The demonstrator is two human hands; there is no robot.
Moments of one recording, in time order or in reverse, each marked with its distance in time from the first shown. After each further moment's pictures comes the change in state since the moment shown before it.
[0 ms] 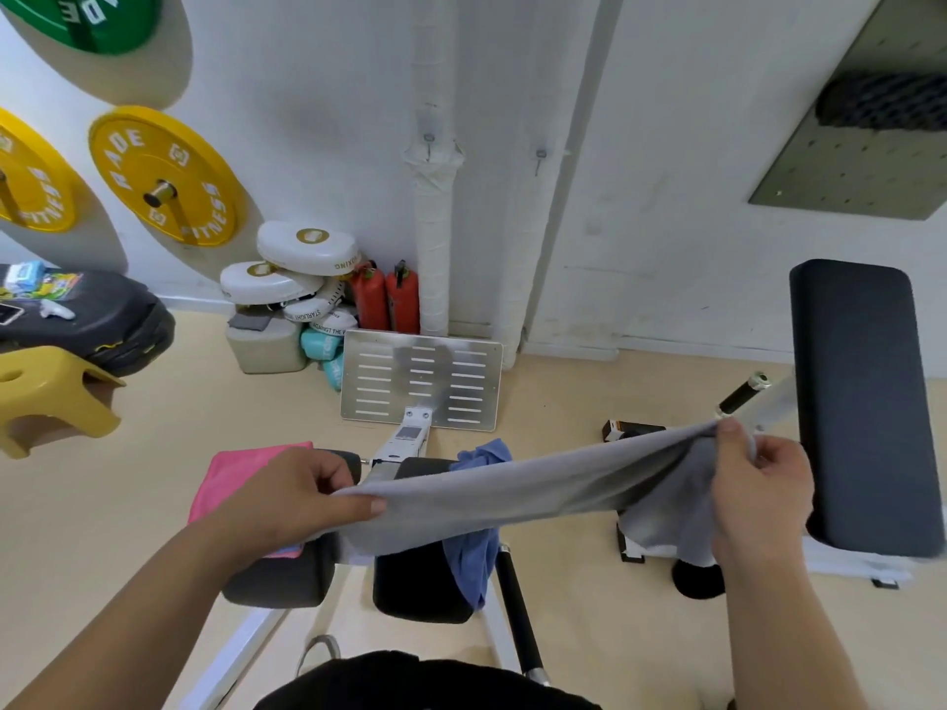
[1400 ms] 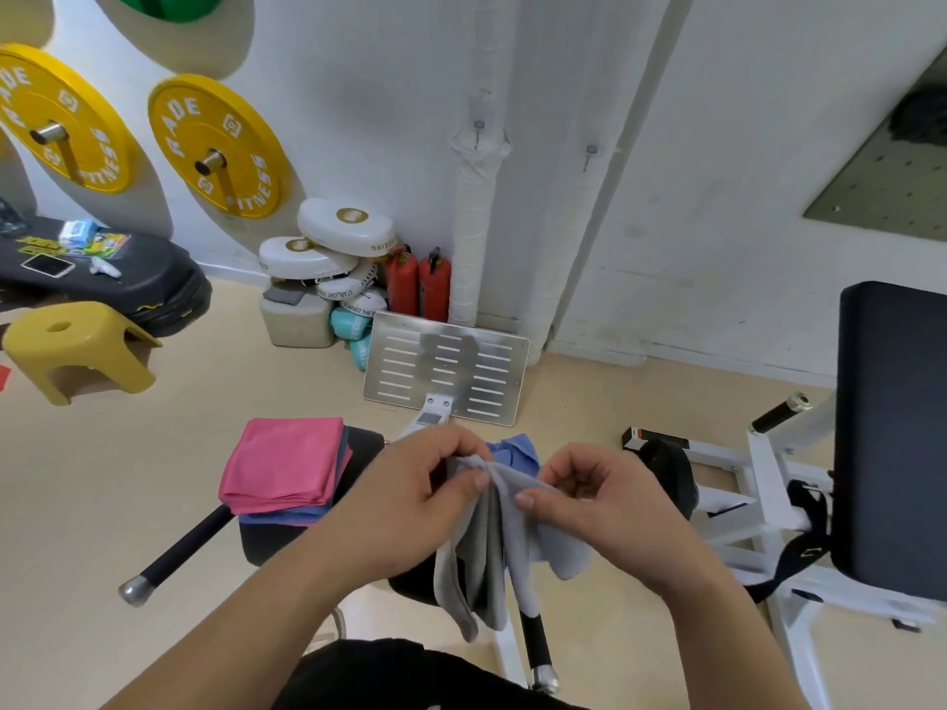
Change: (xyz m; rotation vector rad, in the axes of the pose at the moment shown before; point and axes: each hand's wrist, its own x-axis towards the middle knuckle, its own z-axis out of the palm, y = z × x) left_hand -0.038 0.061 0.039 -0.226 0.103 0.302; right_hand -0.088 -0.032 0.054 -0.209 -1.099 -0.229
